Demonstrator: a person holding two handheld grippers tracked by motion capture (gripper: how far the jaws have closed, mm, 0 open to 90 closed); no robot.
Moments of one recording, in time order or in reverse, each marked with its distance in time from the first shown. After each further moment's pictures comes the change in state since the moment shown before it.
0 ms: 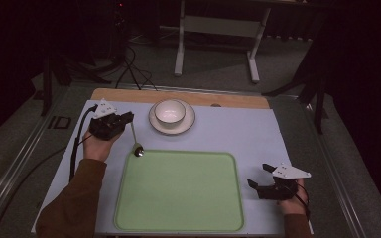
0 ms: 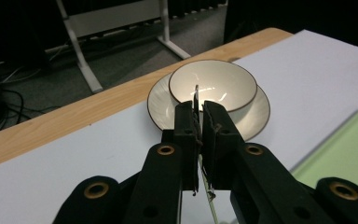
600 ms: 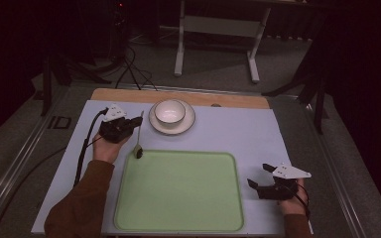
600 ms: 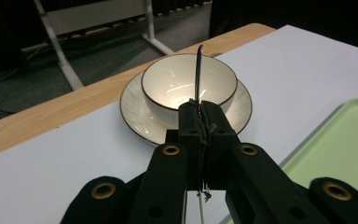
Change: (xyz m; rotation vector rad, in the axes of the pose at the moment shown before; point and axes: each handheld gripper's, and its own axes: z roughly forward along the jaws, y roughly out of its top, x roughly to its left) left arm -0.015 -0.007 0.019 0.018 -0.075 0.008; right arm 0.000 0.000 0.000 -0.001 -0.001 -0.002
